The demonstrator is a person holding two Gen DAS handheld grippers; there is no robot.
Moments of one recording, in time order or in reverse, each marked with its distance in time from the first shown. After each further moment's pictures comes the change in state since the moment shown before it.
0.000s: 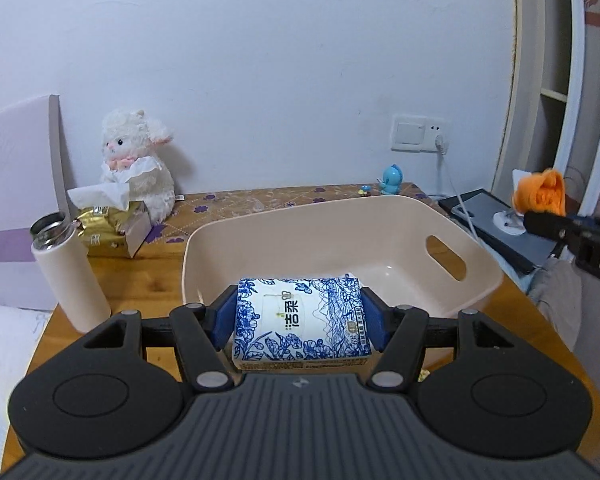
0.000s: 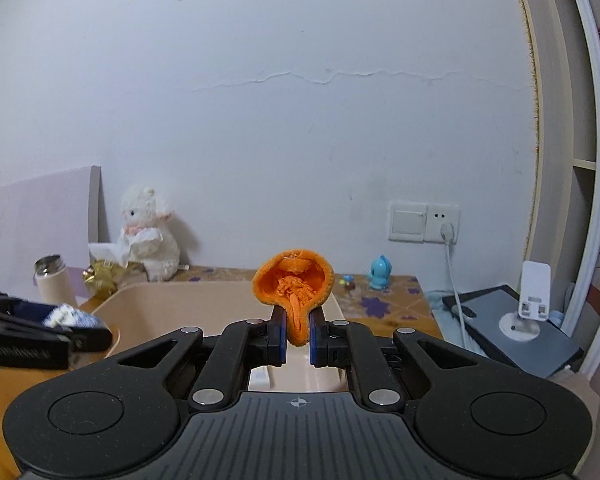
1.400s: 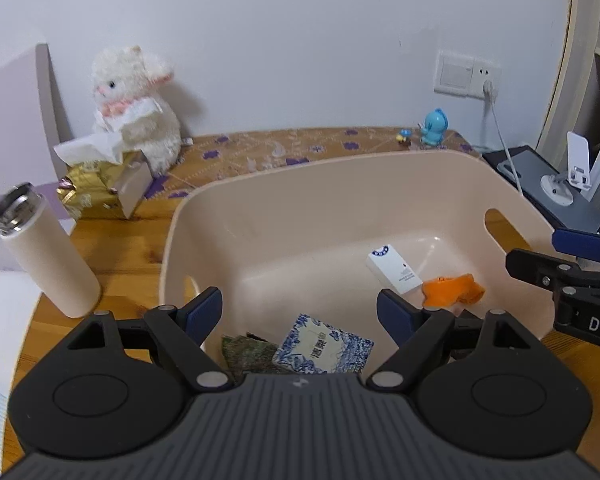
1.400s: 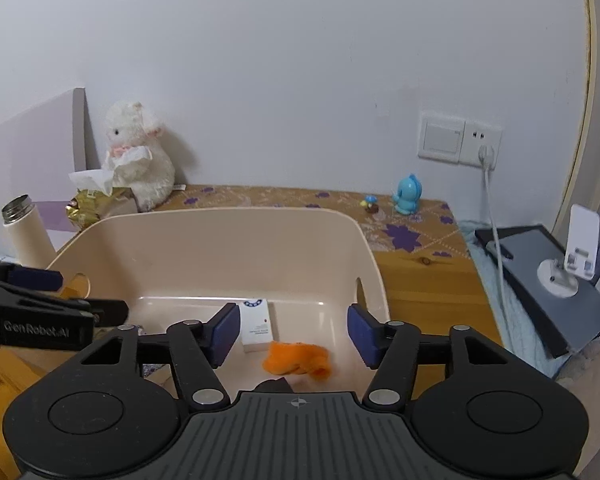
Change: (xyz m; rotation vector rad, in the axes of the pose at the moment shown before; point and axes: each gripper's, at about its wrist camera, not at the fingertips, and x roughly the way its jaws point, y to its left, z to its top) left arm 0.080 0.008 0.019 -0.029 0.207 0.075; right arm 0.096 -0.005 -0.006 -0.017 0.278 0.044
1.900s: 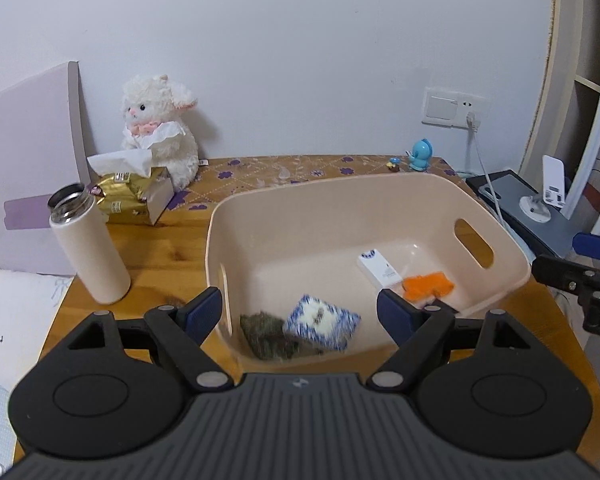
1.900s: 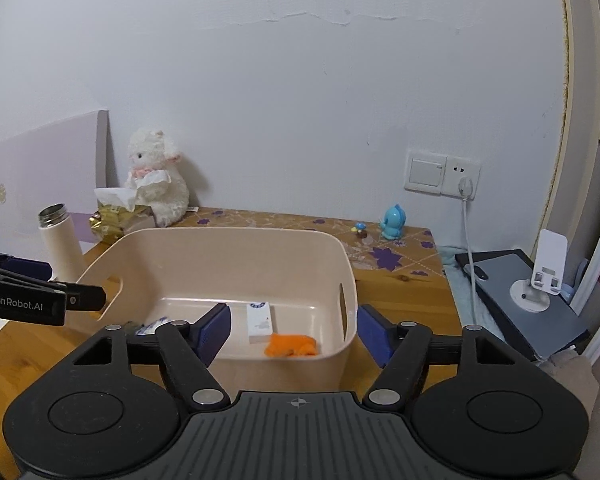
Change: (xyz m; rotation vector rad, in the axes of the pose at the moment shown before) left arm -0.076 0.006 -0.030 -0.023 -0.081 -0.016; right arm -0.084 0.005 -0.019 -0.035 -0.087 0.000
